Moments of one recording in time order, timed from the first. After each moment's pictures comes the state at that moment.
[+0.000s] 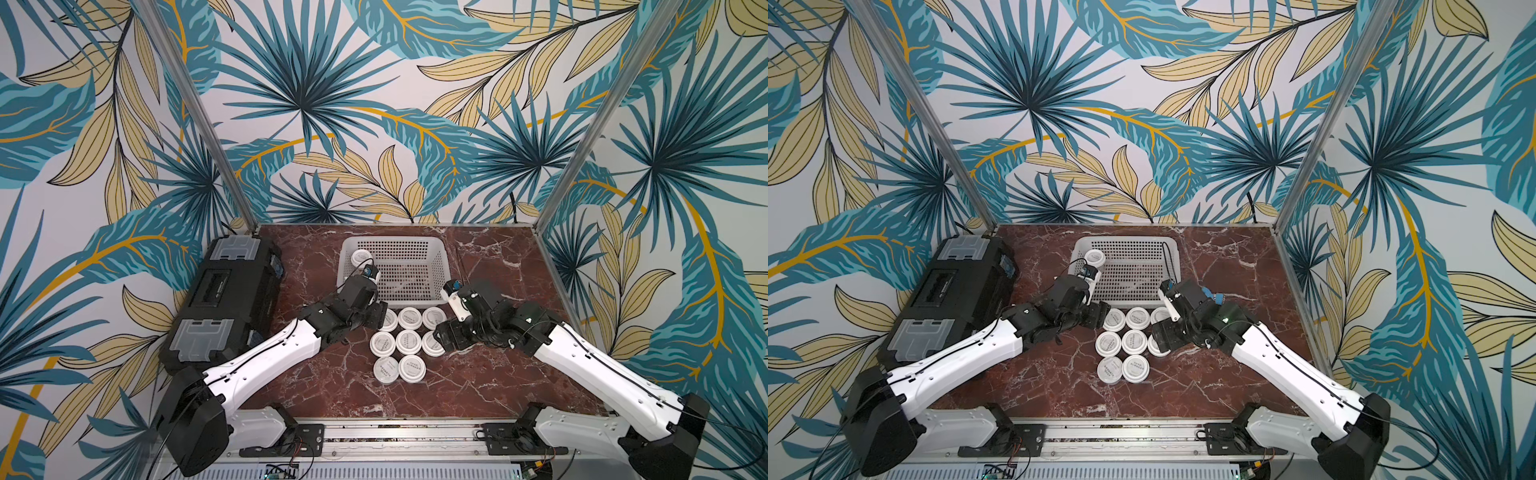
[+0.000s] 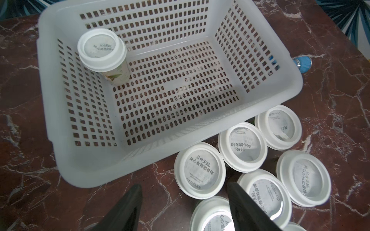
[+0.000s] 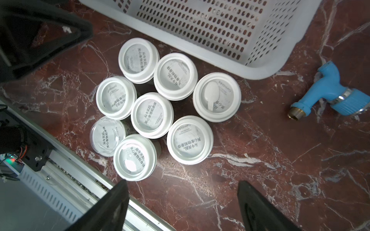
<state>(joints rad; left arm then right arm) -0.71 1.27 0.92 -0.41 -0.18 -0.33 0.76 1.14 1.09 -0.96 0.03 0.32</state>
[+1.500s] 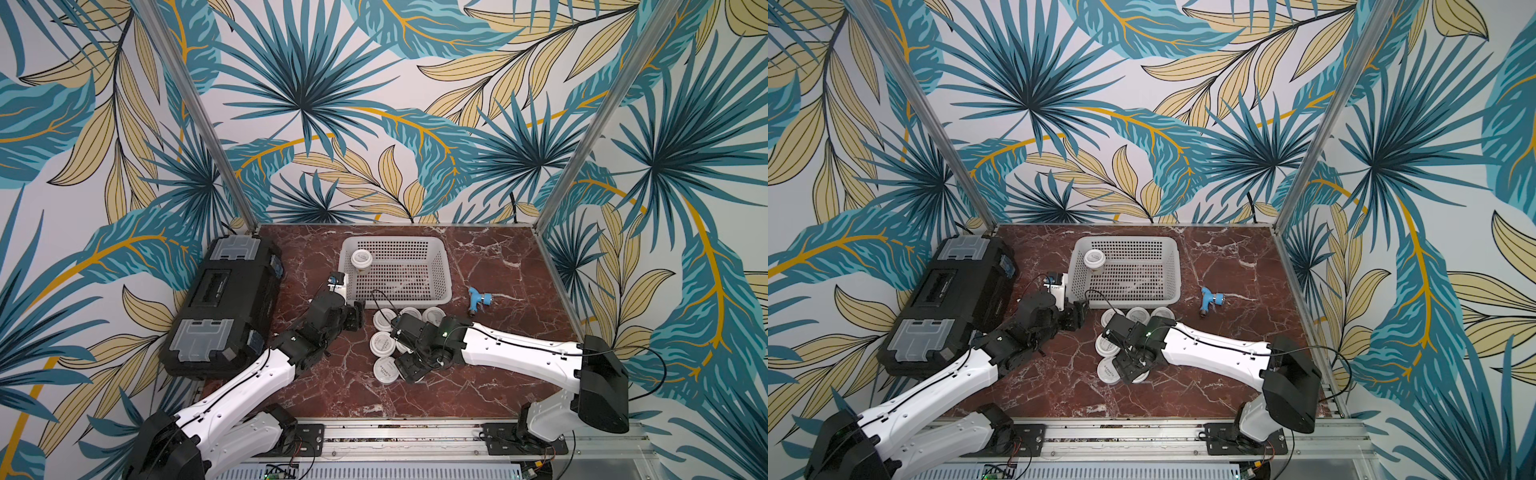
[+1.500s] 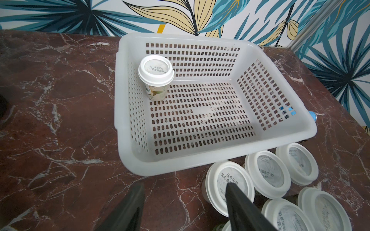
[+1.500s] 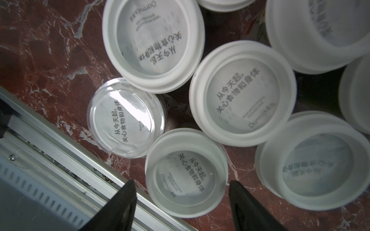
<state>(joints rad) -0.58 1.02 0.64 -0.14 -0.19 -0.39 1.06 1.55 1.14 -0.89 0.07 0.47</state>
